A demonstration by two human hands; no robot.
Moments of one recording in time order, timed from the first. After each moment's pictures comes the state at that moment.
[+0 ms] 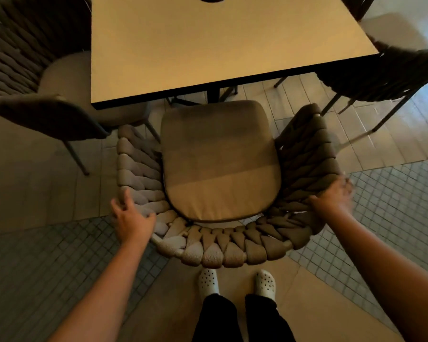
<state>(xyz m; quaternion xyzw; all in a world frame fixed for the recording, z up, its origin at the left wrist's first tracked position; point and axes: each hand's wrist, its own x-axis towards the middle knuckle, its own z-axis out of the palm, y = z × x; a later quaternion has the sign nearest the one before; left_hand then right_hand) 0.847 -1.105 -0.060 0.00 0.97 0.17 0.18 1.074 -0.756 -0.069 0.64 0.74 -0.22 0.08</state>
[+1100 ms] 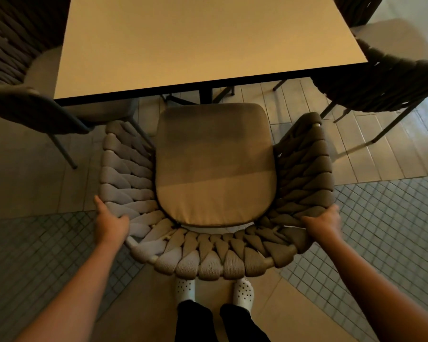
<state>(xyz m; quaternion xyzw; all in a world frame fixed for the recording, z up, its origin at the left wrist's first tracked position) 0.866 -1.054 -0.079 -0.14 0.94 0.24 0.18 1.120 -0.695 -0.101 0.68 0.62 -0.39 0.00</state>
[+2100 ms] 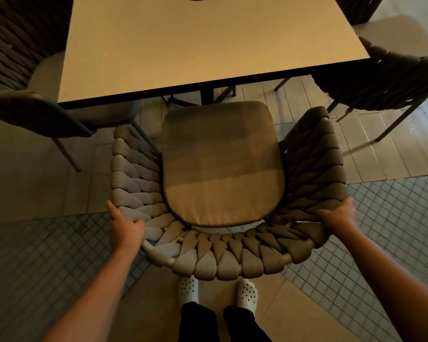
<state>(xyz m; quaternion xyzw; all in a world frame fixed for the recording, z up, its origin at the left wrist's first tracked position) 0.888 -1.036 -0.085 -0.15 0.94 0.25 0.18 1.127 -0.661 -0.102 0.67 0.64 -0.37 0.01</state>
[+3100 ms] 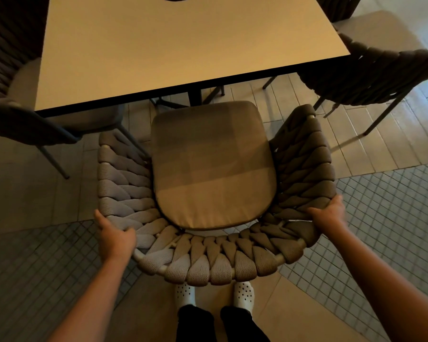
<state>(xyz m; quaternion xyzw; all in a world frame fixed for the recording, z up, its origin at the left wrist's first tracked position) 0.894 -1.030 -0.090 -0.15 0.94 0.25 0.16 1.134 -0.654 -0.110 0.67 0.62 -0.40 -0.01</state>
